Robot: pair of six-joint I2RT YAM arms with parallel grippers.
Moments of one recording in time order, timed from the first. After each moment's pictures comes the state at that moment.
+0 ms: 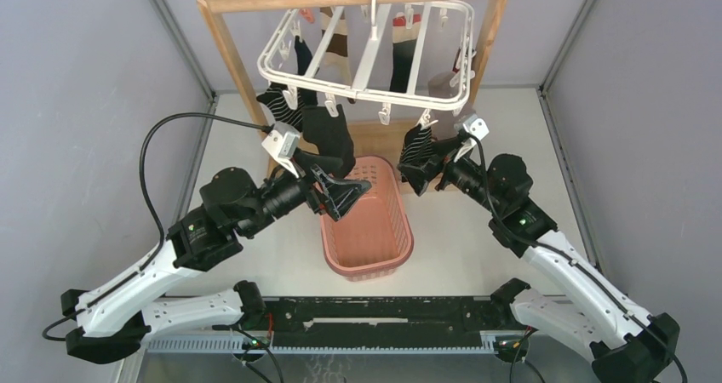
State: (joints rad) left arm -1.06 0.84 1.16 -0.28 -0.13 -0.38; right arm 0.56 0.86 0.79 0.06 -0.25 0.20
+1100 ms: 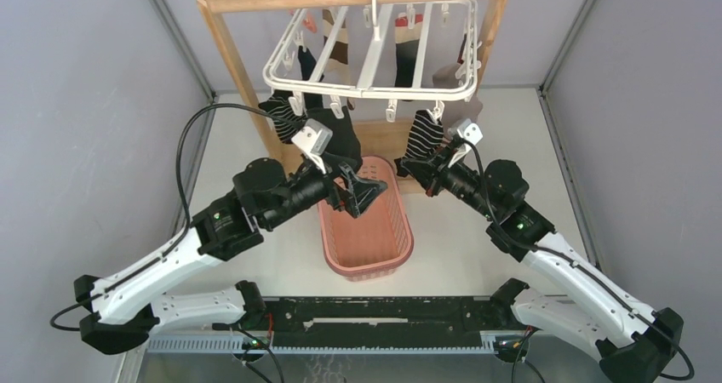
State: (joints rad) left arm -1.06 0.94 1.17 -0.29 -0.13 -0.36; right arm 0.66 0.85 0.79 0.08 -0.19 0.21
